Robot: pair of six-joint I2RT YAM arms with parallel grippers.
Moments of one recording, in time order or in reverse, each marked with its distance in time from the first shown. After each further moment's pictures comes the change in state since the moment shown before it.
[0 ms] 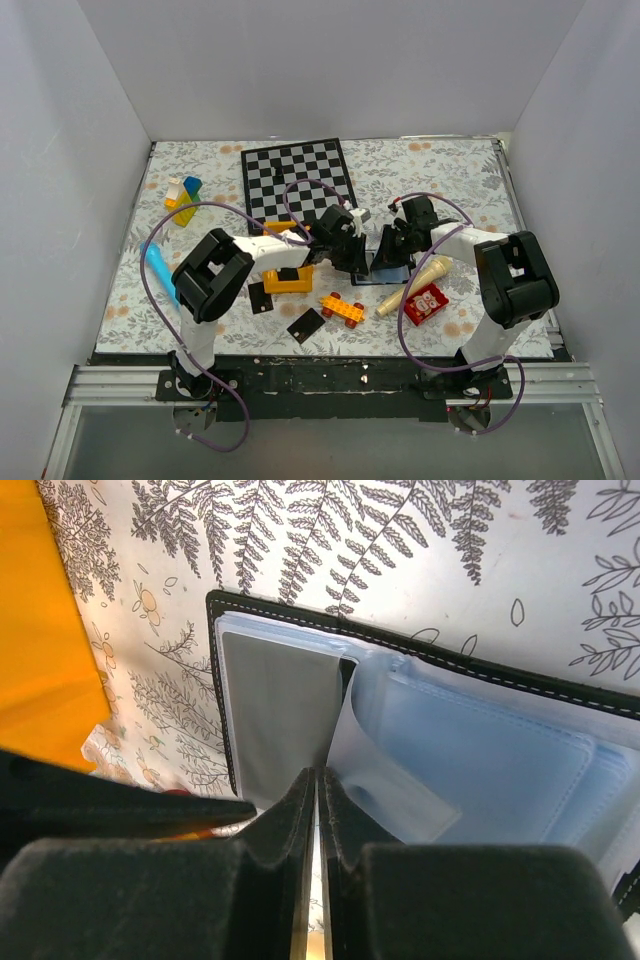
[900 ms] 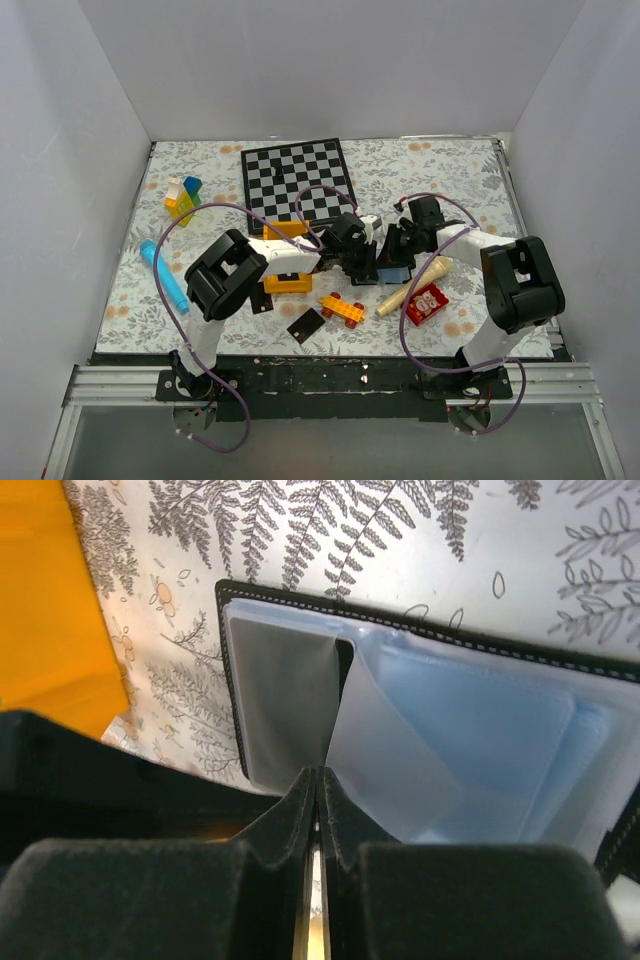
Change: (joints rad) left arm -0.060 0.060 0.014 0.096 -0.026 -0.002; right arm -0.031 -0.024 -0.015 0.000 -0.029 0.012
